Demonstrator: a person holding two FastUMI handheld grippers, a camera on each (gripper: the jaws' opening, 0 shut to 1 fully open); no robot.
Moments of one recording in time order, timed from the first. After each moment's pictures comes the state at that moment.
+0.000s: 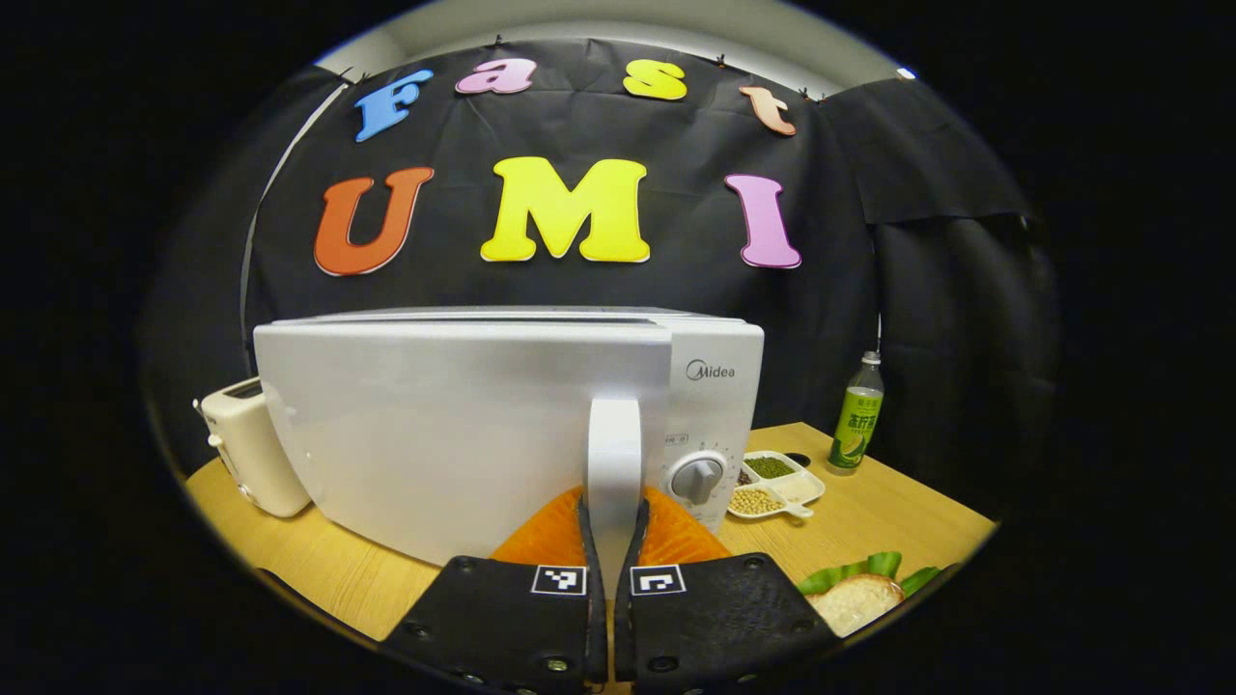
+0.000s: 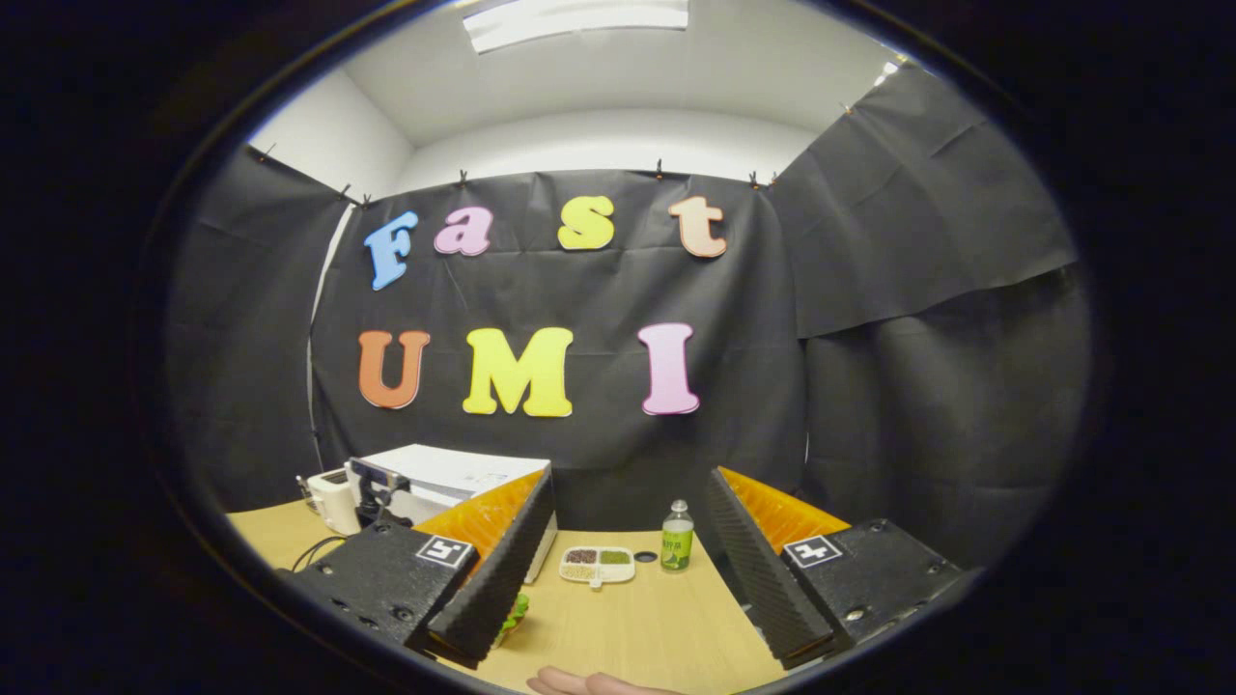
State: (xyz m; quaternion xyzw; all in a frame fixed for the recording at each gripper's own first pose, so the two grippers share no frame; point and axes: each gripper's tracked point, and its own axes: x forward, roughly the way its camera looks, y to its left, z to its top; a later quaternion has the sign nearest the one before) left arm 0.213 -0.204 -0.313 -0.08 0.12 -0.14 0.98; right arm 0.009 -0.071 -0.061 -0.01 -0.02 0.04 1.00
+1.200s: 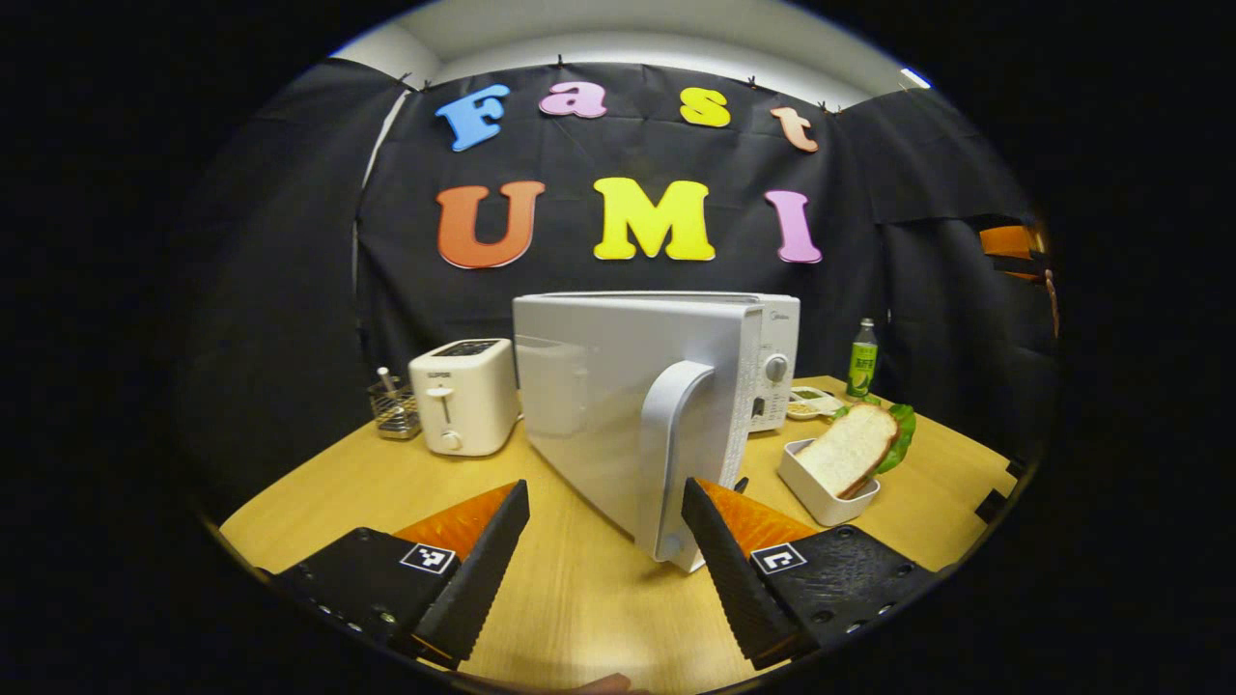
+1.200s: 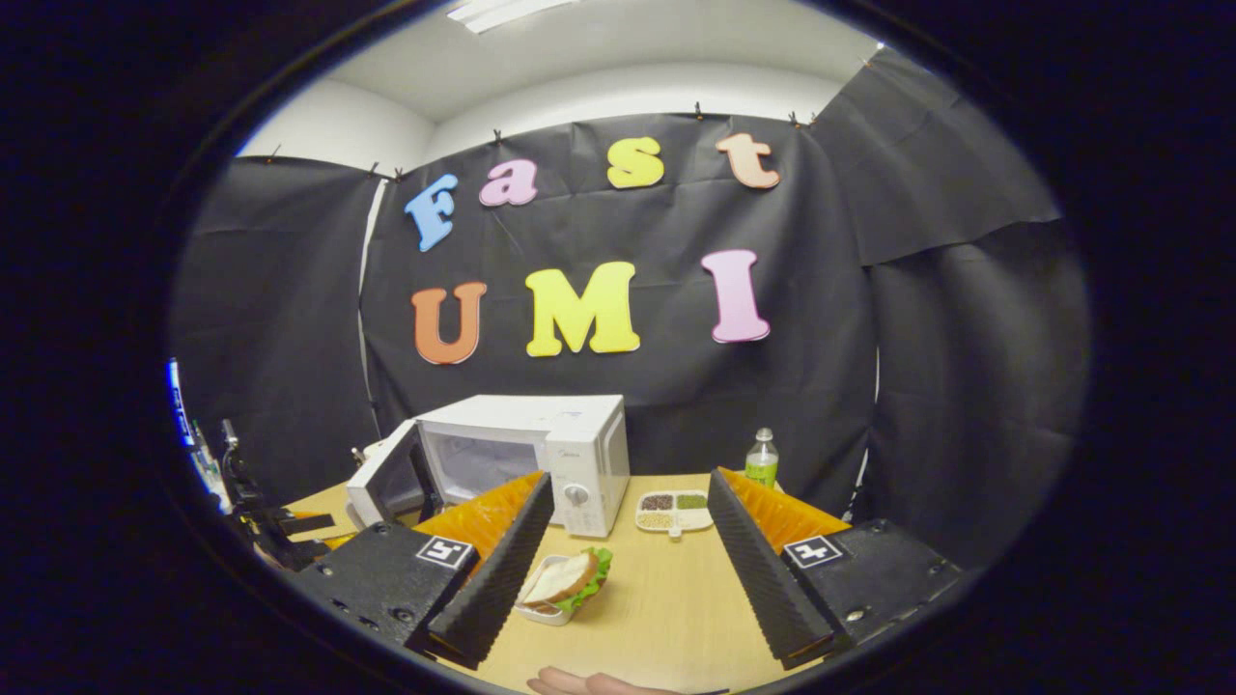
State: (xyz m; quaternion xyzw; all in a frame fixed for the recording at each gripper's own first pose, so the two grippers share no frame) left arm -0.001 0.023 -0.323 -0.02 0.14 -0.03 0.99; right arm 0.017 0.007 -0.156 0.01 0.09 0.12 0.99
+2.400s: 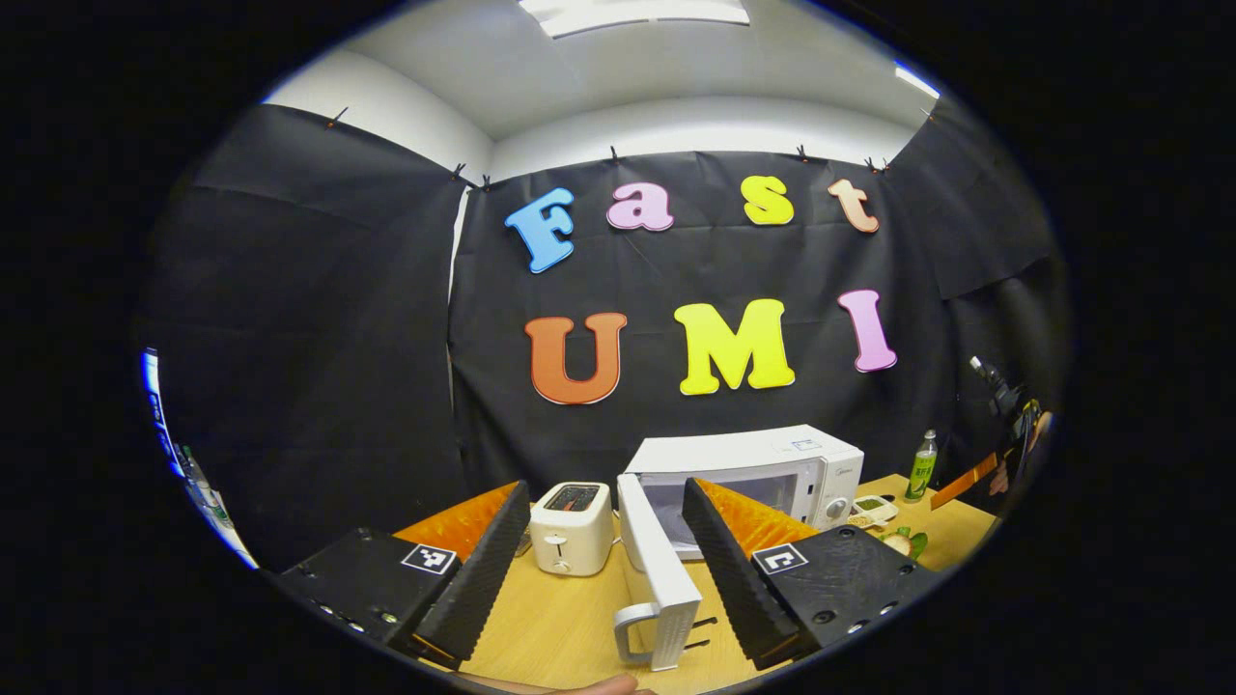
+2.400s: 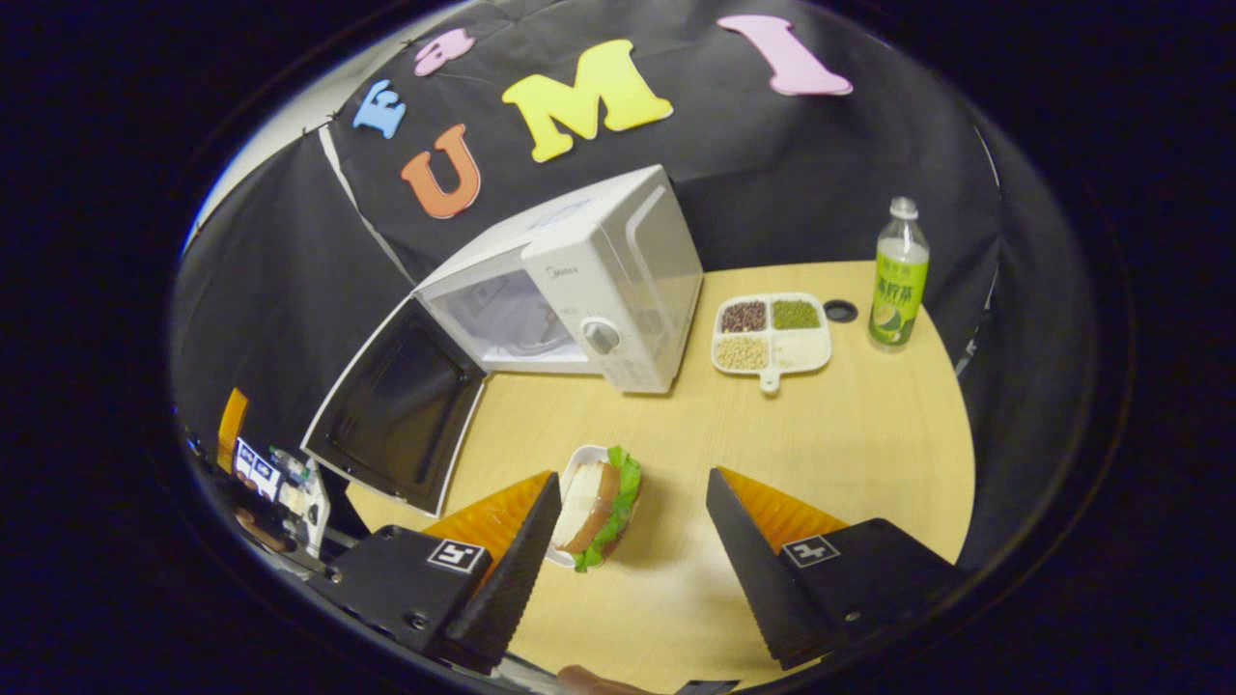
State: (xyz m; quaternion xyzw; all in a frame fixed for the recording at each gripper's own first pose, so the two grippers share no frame) left arm 0.018 0.057 -0.120 -0.02 0.00 0.05 1.00; right arm 0.115 0.046 -0.330 0.10 0.47 0.27 0.84
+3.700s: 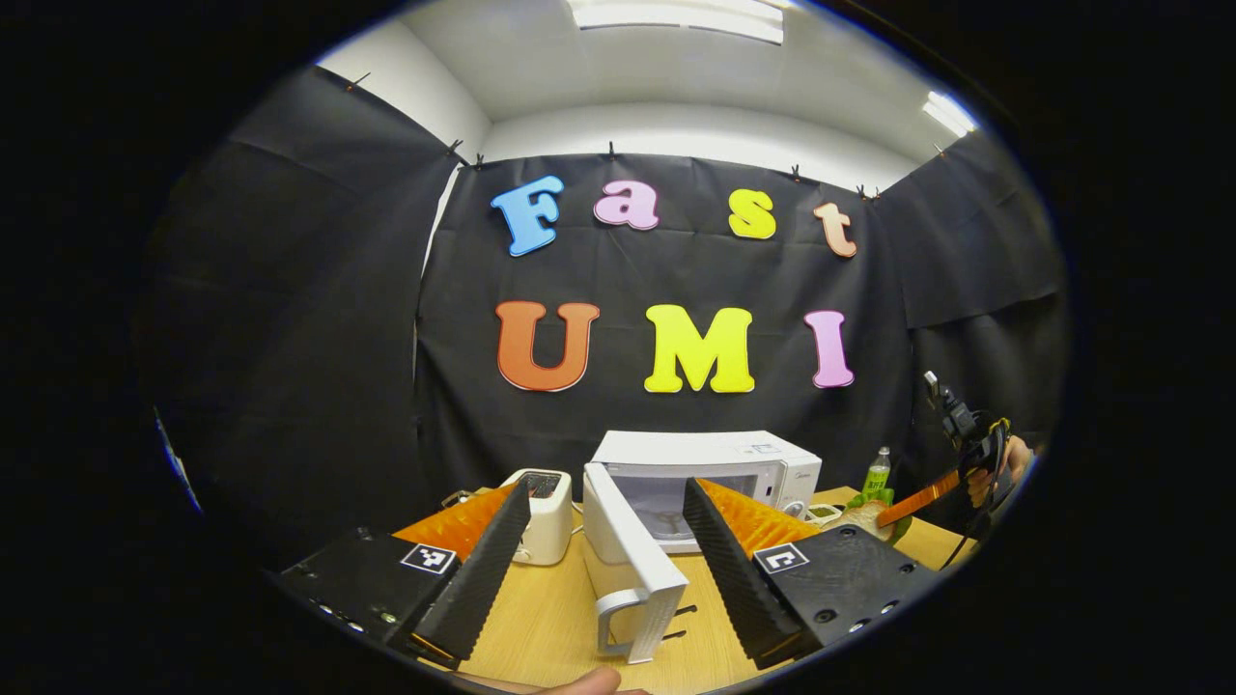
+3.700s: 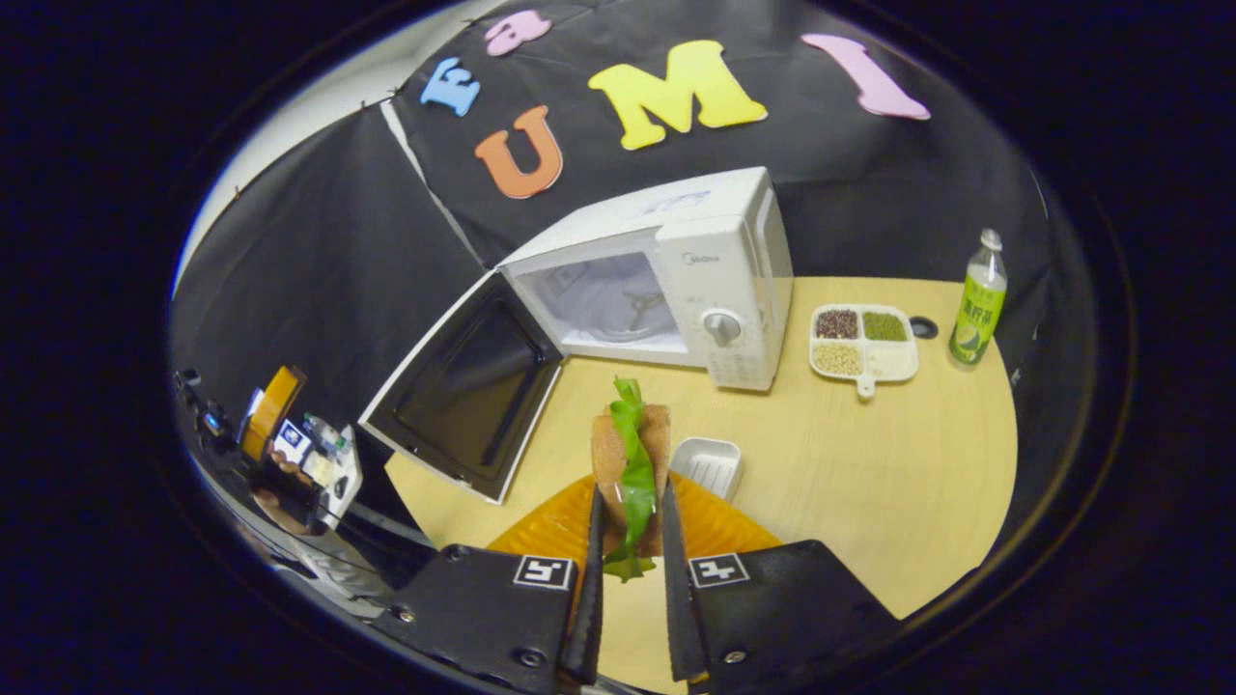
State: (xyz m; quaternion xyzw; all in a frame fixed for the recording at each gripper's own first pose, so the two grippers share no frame) left arm -0.004 0.079 -0.137 -0.07 0.00 0.00 1.00; right arm 0.058 0.123 -0.281 0.02 0.41 0.34 0.85
